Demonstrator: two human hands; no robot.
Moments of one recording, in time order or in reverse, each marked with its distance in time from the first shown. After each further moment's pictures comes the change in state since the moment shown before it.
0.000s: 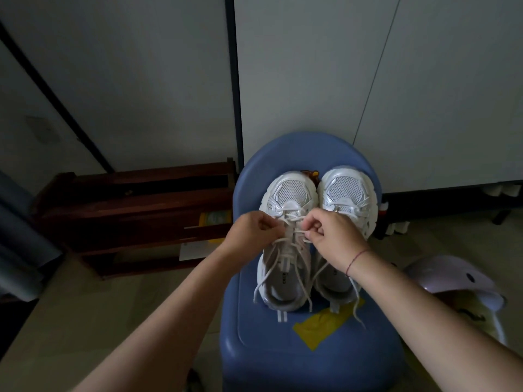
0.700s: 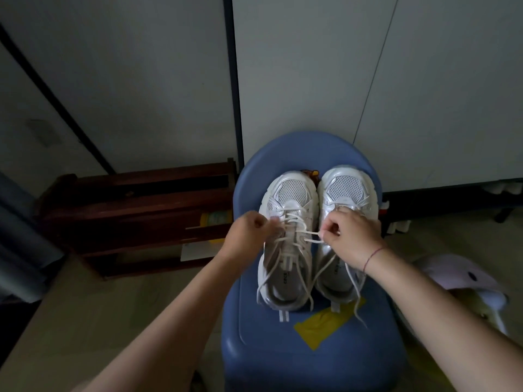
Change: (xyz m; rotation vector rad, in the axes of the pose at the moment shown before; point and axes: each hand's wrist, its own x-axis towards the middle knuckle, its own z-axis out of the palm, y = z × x) left_hand -0.001 -0.006 0.004 0.066 0.107 -0.042; right_hand -0.002 0.013 -0.017 -0.284 -0.003 0.066
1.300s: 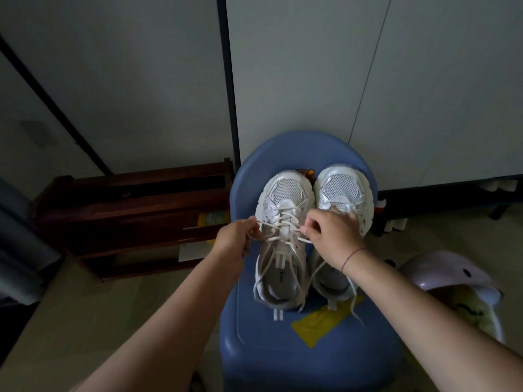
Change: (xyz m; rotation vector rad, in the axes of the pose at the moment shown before) left_hand 0.004 -0.008 -0.001 -0.608 0.072 -0.402; right_hand 0.002 -0.012 0.016 0.040 0.098 -0.065
